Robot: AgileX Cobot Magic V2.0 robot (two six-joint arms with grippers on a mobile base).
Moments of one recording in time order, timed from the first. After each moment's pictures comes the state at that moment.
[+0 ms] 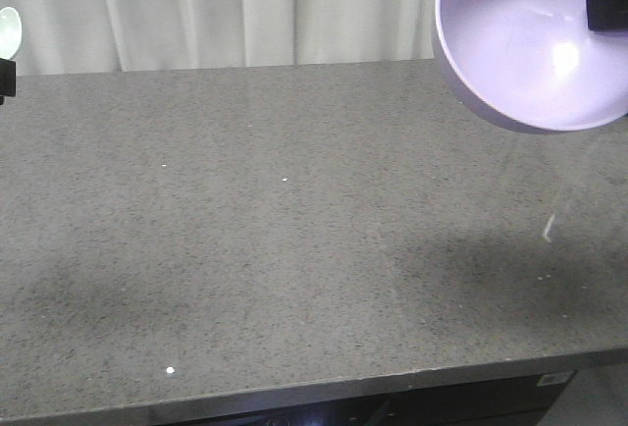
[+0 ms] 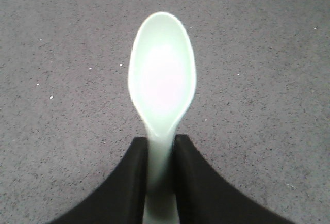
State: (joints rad) left arm -0.27 1.12 -1.35 0.05 1.00 -0.07; right arm 0.05 1.23 -1.64 0.37 1.19 -0.30
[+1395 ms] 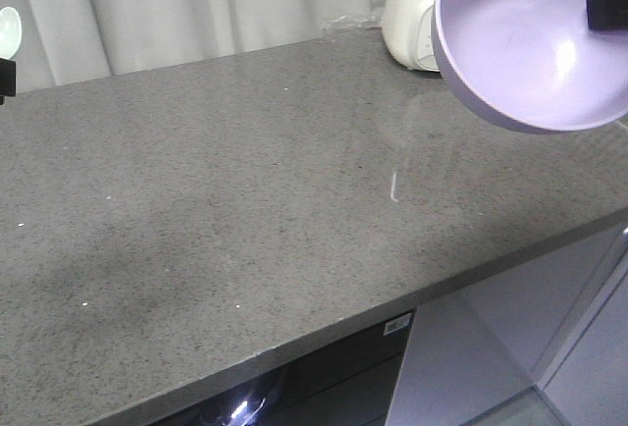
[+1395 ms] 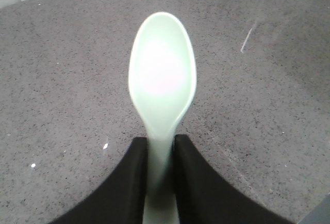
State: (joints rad) left arm -0.27 1.12 -1.35 0.05 1.00 -0.07; right arm 0.05 1.23 -1.64 0.37 1.19 -0.30
